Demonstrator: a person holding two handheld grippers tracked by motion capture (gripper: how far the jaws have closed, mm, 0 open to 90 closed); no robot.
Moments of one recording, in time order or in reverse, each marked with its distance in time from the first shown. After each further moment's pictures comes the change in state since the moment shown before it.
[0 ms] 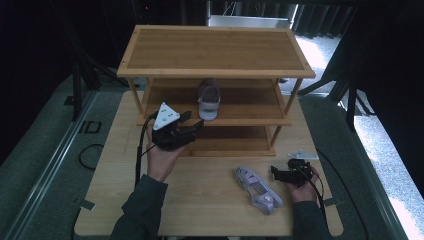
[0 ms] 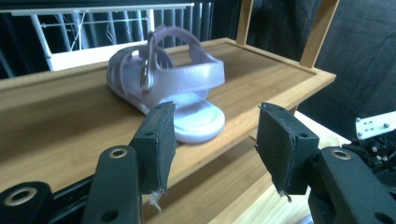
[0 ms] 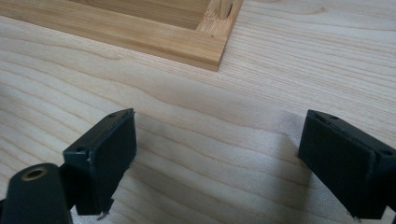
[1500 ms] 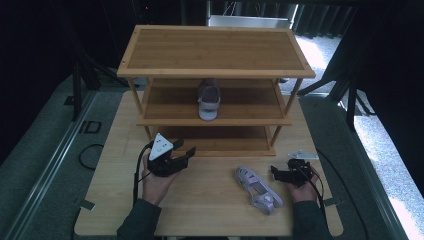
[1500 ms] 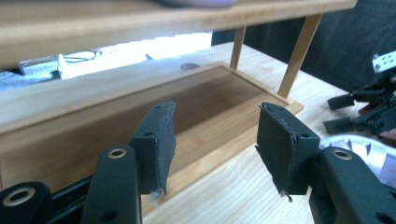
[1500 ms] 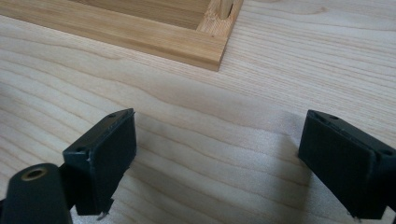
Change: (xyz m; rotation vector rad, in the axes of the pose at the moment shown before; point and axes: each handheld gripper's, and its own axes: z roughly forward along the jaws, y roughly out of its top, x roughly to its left) left arm 0.001 -0.090 -0.007 0.069 0.010 -0.035; right arm 0.000 0.000 0.000 0.002 0.002 -0.001
